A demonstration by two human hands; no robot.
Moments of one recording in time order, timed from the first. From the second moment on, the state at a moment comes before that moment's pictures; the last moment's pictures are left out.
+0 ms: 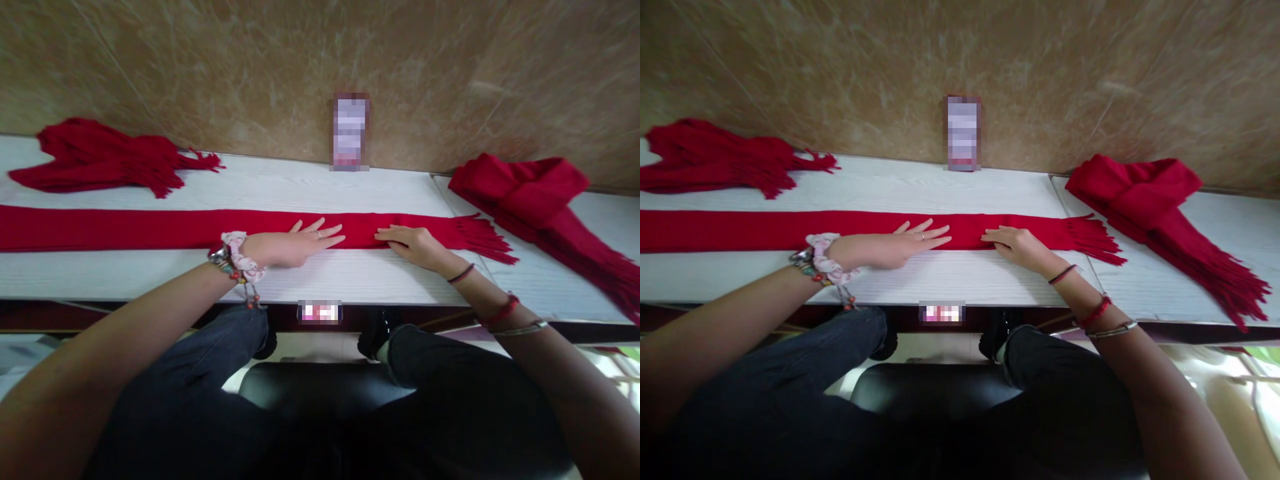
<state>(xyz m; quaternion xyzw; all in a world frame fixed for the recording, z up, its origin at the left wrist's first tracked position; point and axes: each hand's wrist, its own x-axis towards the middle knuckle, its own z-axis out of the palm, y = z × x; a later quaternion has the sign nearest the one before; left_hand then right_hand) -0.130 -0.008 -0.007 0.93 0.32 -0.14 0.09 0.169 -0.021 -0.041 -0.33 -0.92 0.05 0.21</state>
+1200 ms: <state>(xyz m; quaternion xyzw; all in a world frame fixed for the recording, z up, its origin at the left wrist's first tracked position) -0.076 0.006 -0.027 0.96 0.27 -0.02 0.05 0.213 -0.039 -0.036 -0.39 -0.91 -0.08 0.06</state>
